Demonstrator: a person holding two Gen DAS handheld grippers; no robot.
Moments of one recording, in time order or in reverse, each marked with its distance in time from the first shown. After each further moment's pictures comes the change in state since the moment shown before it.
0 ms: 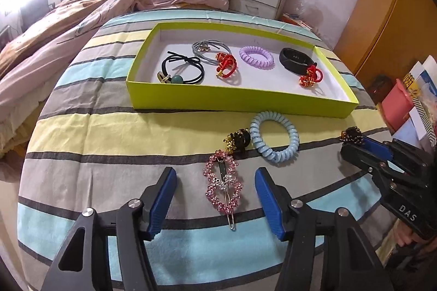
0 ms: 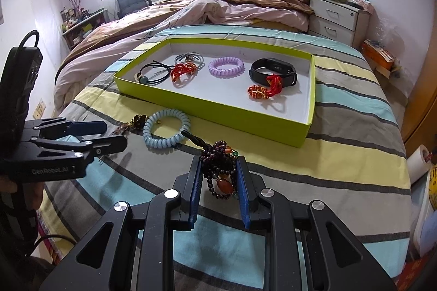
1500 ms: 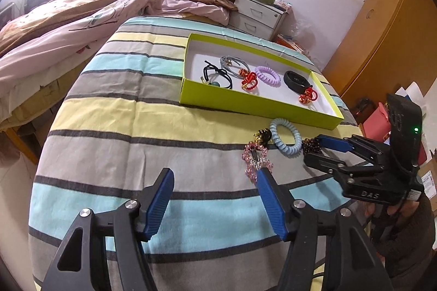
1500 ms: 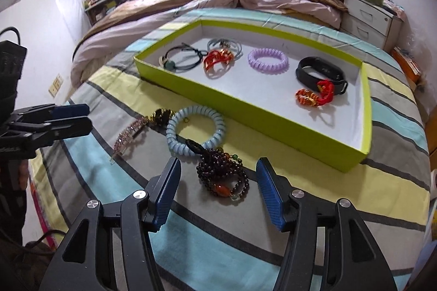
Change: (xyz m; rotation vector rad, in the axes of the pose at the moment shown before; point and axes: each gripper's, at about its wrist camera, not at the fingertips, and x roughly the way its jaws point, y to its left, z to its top) left arm -0.039 0.063 -0.019 -0.092 -0.069 -0.129; right arm 0.037 0.022 0.015 -0.117 0.104 0.102
